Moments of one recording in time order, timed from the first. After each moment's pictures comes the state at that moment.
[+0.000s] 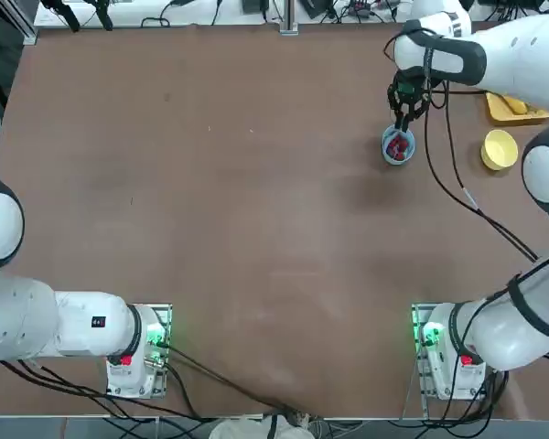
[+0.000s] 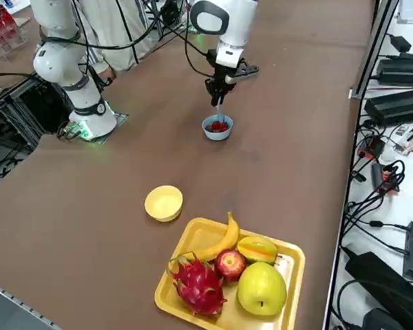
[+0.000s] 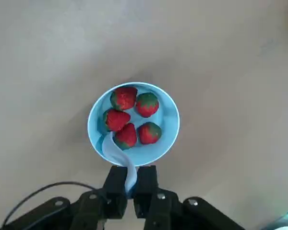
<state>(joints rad) 0.36 0.32 -0.10 -1.92 0.02 1.95 0.82</state>
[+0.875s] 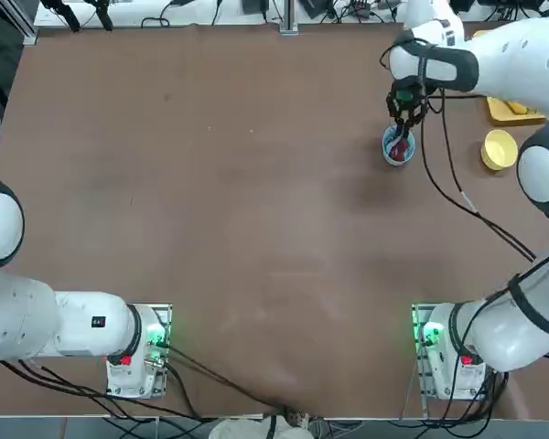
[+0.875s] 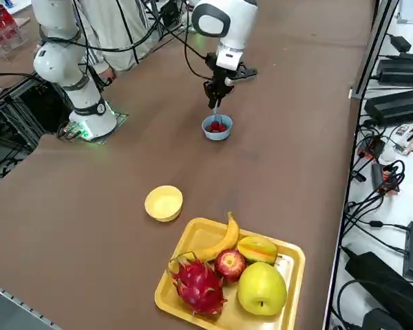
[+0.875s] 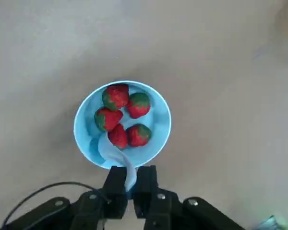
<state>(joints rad) 0.39 0.34 -0.10 -1.92 -0.07 1.93 0.82</state>
